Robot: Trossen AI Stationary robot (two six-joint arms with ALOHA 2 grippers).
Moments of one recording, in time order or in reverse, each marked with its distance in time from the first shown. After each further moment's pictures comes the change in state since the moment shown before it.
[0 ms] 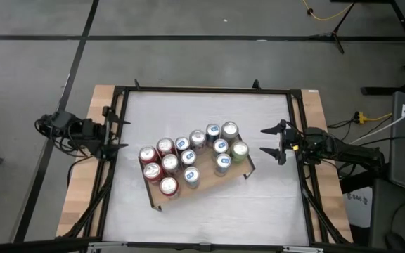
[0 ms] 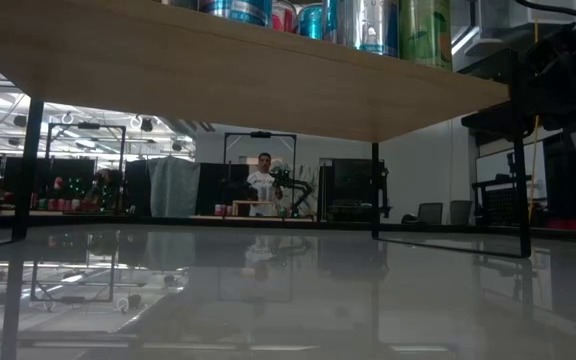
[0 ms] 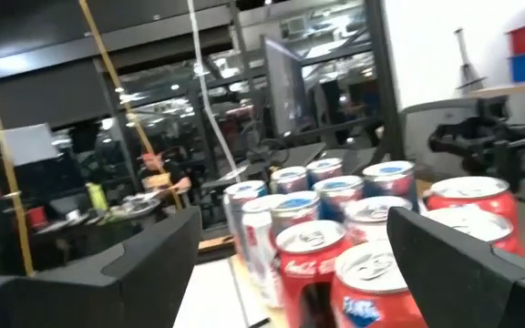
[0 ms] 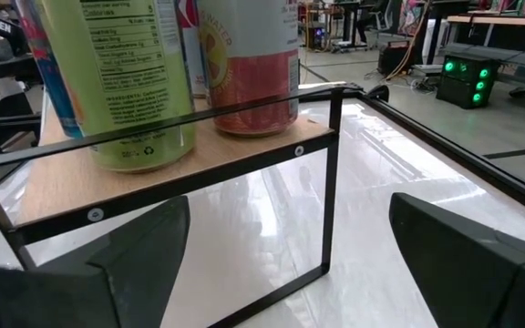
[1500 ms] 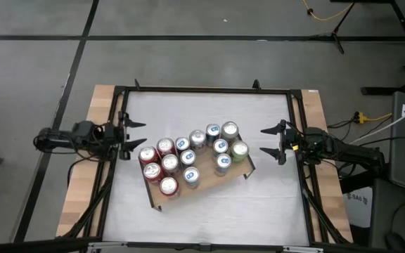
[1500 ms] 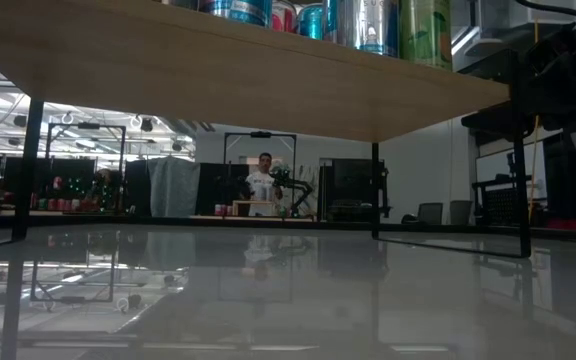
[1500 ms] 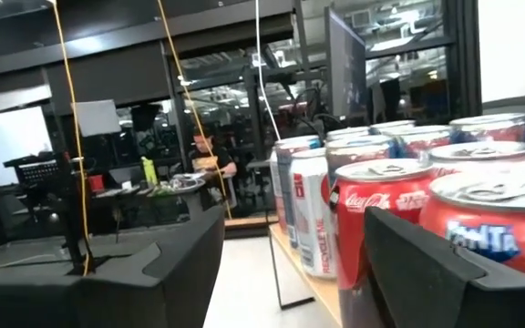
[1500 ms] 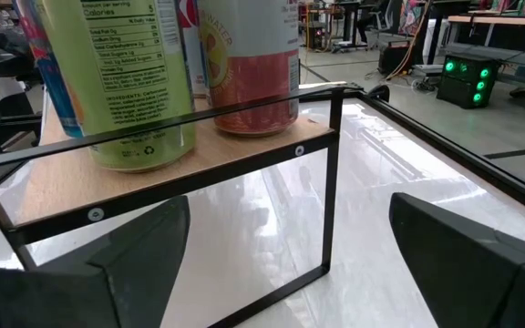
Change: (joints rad) left arm 0.264 0.000 -0.302 0.328 0.086 -0.087; right arm 0.000 0.000 0.000 0.000 0.000 0.000
